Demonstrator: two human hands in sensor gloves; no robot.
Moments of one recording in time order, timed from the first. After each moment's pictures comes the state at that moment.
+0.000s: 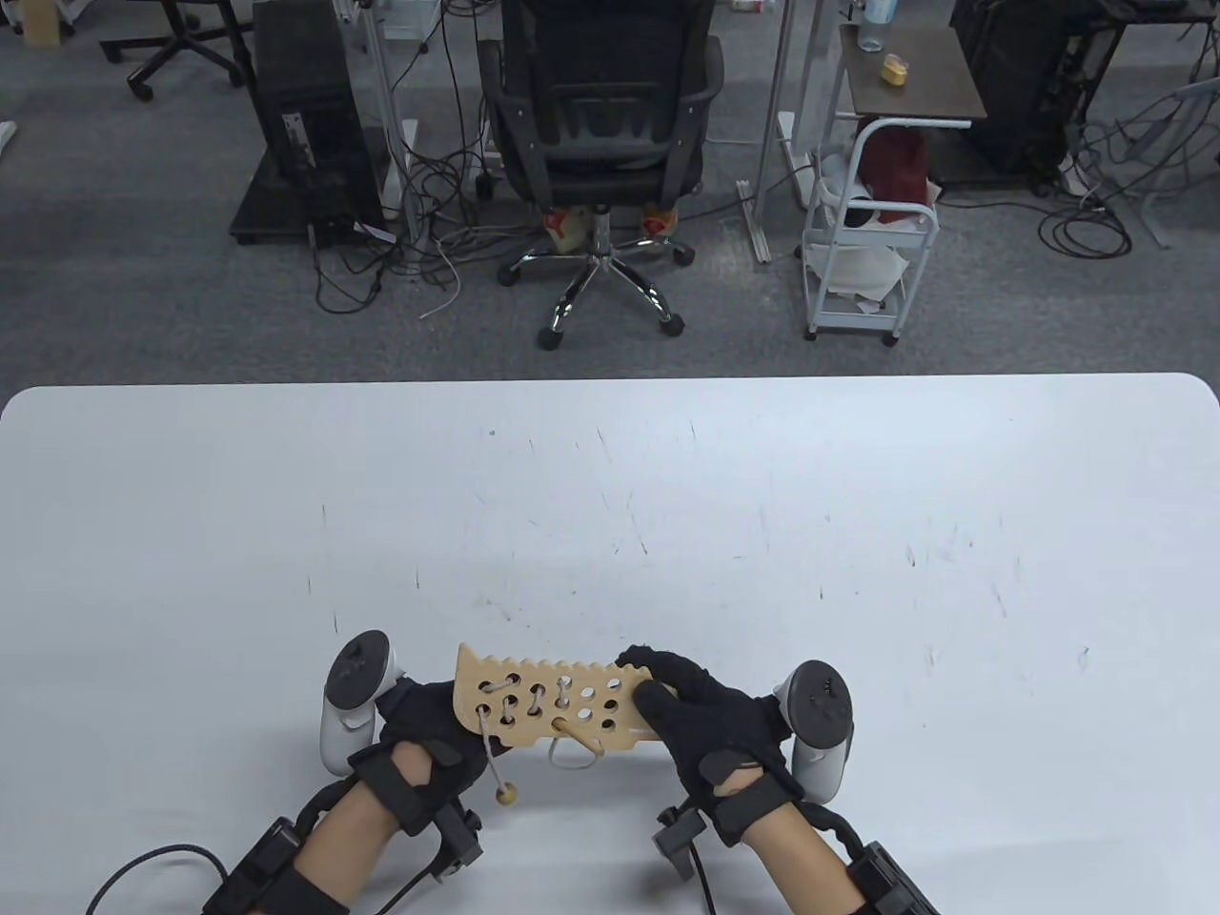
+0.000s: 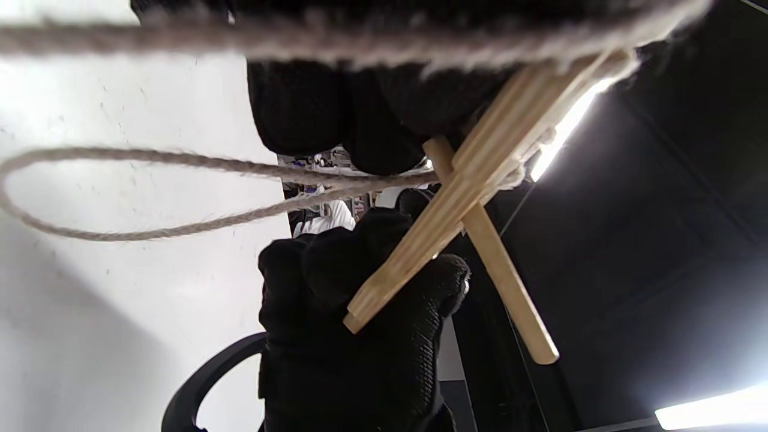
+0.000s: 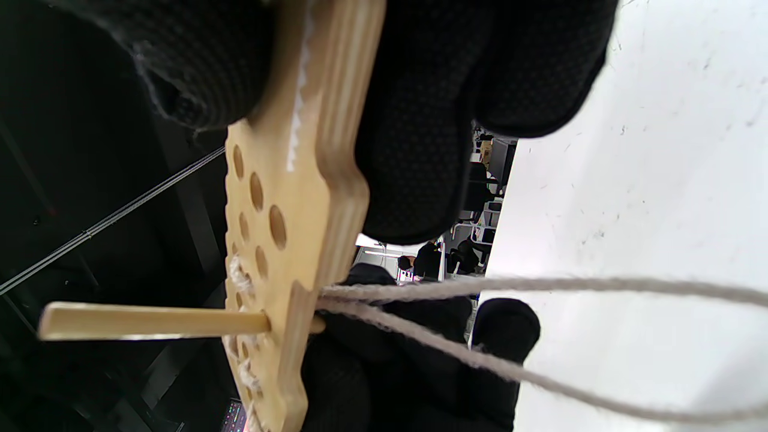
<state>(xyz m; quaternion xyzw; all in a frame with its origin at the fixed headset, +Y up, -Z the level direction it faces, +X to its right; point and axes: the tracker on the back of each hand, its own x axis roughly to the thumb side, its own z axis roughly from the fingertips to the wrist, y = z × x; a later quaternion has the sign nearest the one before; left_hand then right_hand) -0.207 -0.742 -0.312 -0.20 -0.23 0.69 0.65 0.092 -0.742 -0.296 0.15 0.02 0.68 0.72</state>
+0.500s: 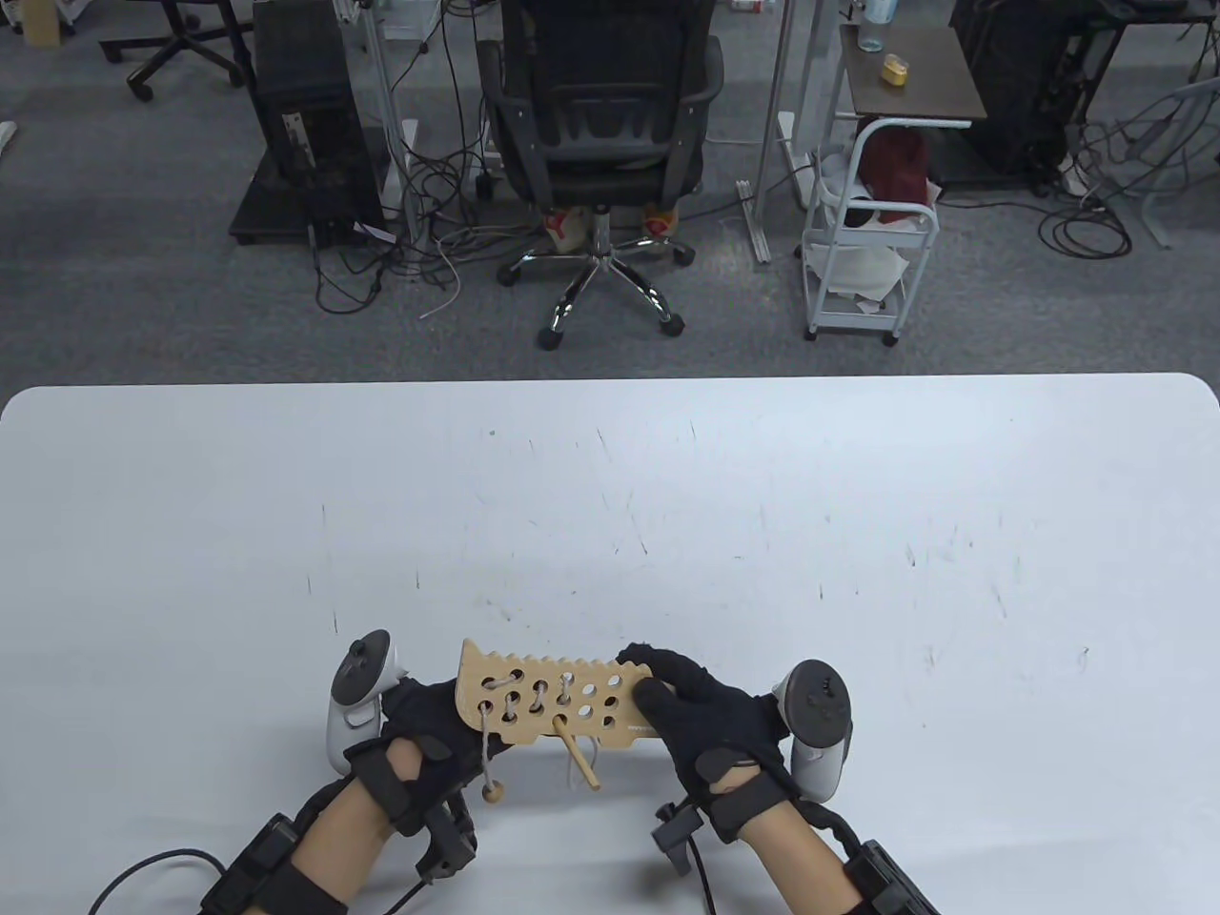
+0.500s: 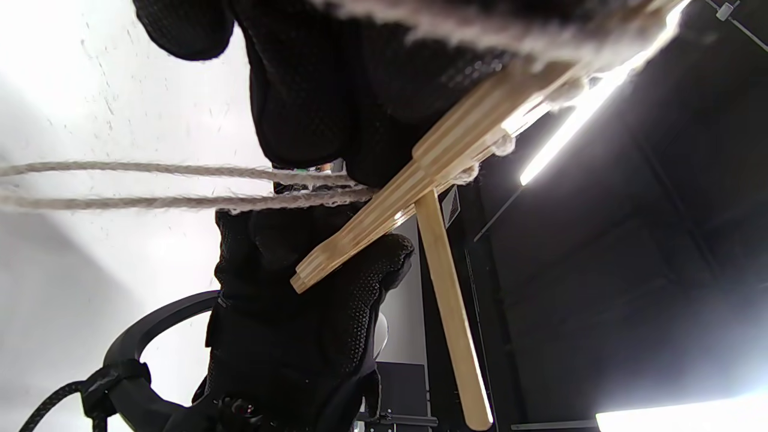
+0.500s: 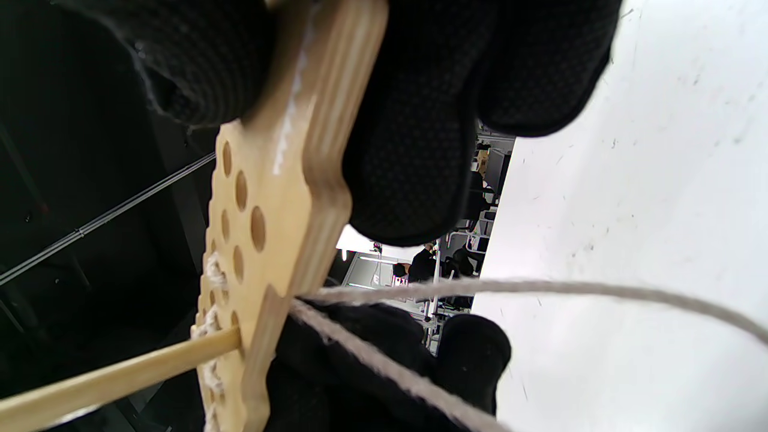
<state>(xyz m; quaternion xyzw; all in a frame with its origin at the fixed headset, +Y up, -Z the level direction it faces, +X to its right) -0.203 -0.744 -0.311 -0.23 -0.24 0.72 0.61 0.092 -0.744 -0.298 0.14 0.02 0.69 0.71</state>
